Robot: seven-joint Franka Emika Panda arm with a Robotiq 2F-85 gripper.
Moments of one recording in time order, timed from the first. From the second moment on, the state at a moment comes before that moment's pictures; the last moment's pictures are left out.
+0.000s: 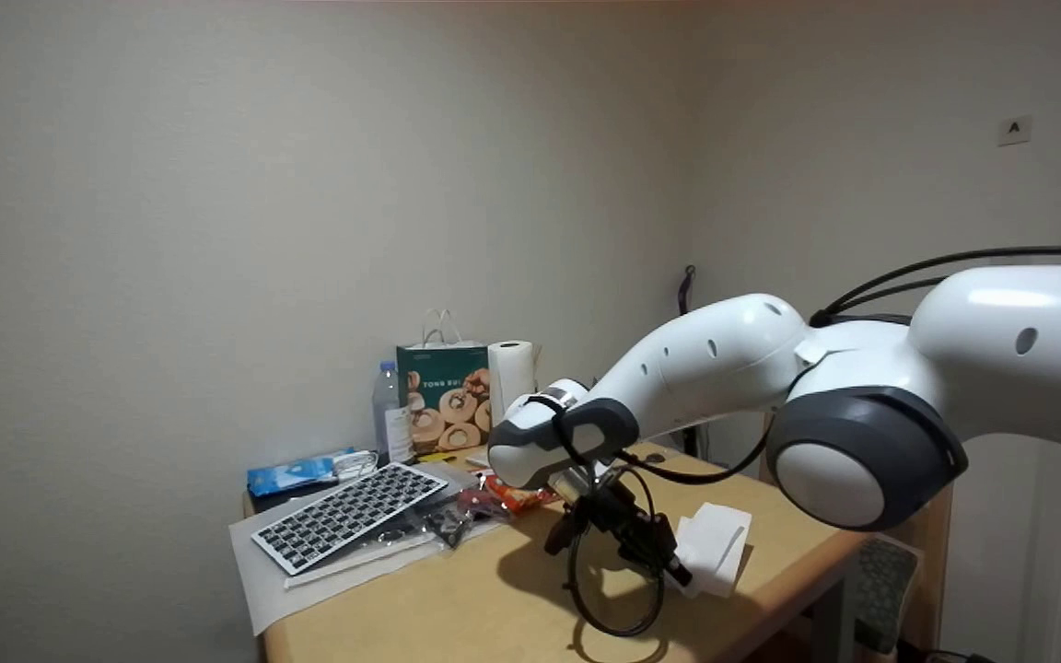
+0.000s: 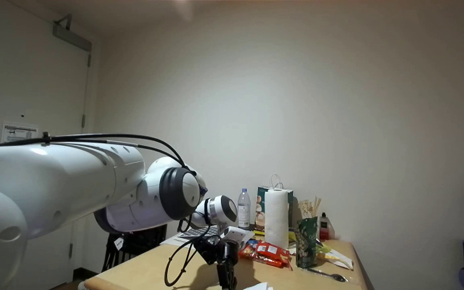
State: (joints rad) arm 0.18 1.38 -0.31 -0.64 -0.05 1.19 1.53
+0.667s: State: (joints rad) arm 0.24 1.38 -0.30 -0.62 -0.06 1.22 1.36
